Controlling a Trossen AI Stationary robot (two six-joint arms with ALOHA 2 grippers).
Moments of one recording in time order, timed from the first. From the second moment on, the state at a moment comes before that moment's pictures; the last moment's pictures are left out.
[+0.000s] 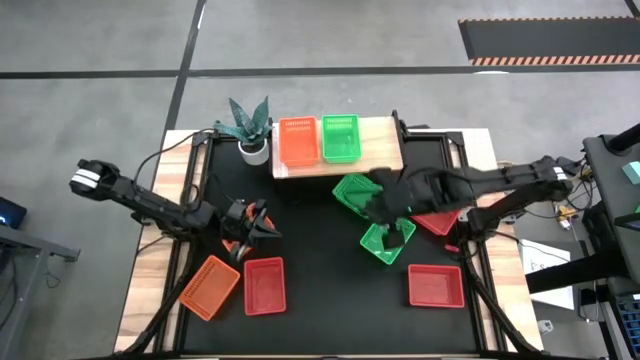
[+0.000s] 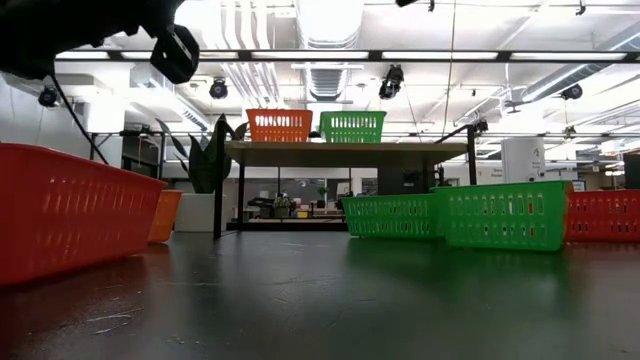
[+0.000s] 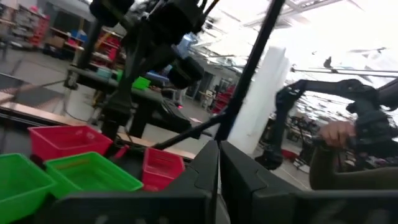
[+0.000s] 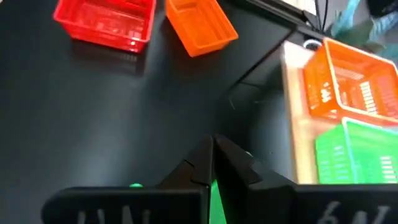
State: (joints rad) left arm -0.29 1.07 0.28 1.05 -0.08 -0.39; right arm 0.20 1.38 1.40 -0.81 0.22 -0.21
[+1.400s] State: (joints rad) left arm -0.69 1.68 1.22 -0.70 0.02 -0.88; right arm 0.48 0.95 0.50 0.32 0.41 -0.43
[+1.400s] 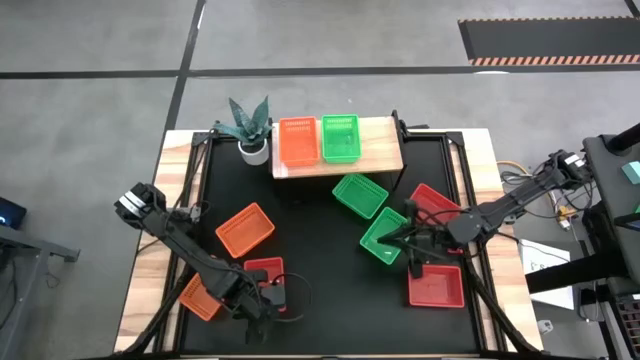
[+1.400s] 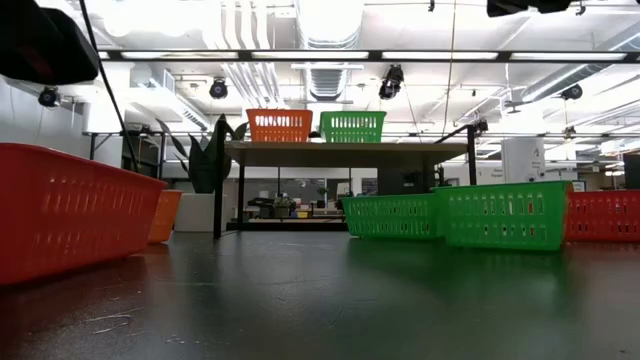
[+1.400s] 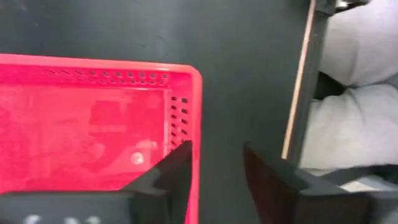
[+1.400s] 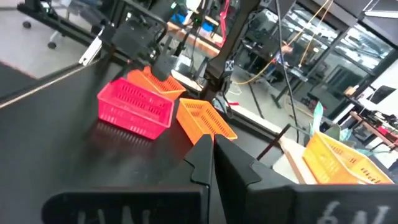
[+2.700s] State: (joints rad) left arm -0.64 1.77 1.50 -0.80 -0.12 -0.81; right arm 0.48 0.83 0.41 0.35 0.34 -0.50
